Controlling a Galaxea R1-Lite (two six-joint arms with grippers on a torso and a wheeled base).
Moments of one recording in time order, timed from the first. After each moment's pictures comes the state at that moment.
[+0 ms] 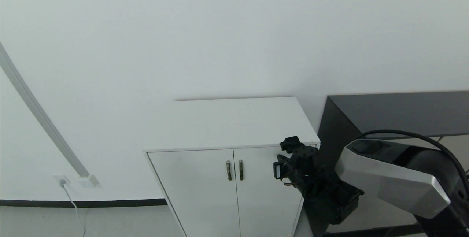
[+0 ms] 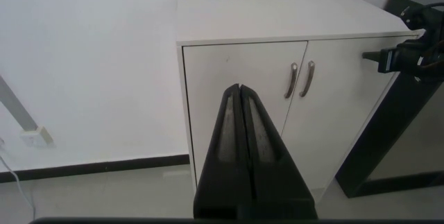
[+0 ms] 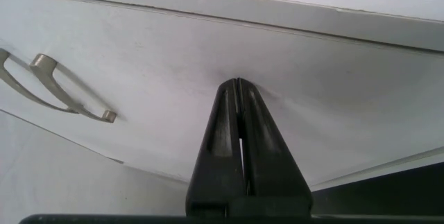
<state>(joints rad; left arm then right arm) 0.00 0.00 0.00 0.00 -0.03 -0.01 0.60 2.48 -1.05 -1.16 -0.28 0.12</state>
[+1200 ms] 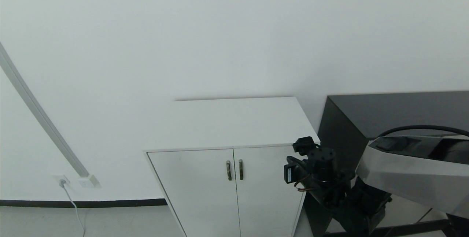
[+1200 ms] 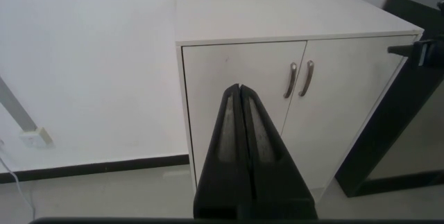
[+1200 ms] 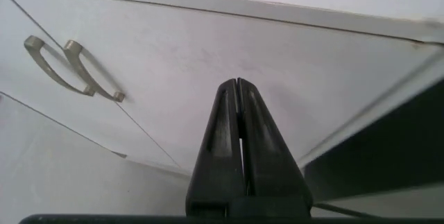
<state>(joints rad) 0.00 0.00 0.00 0.00 -0.04 -0.01 0.60 2.32 -0.80 -1.27 -0.29 0.12</state>
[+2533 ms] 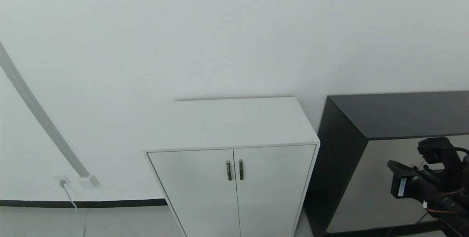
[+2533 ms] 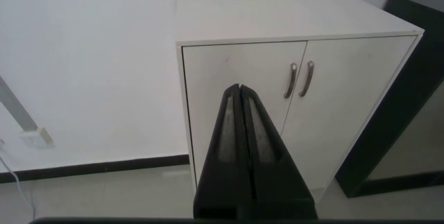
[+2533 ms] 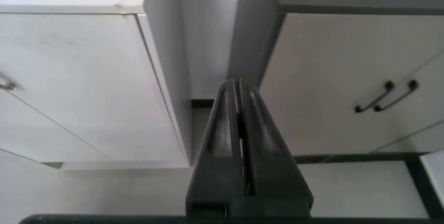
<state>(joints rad) 0.00 0.00 0.00 0.00 -0.04 -0.01 0.21 1.65 -0.10 -1.33 -0.21 0.00</state>
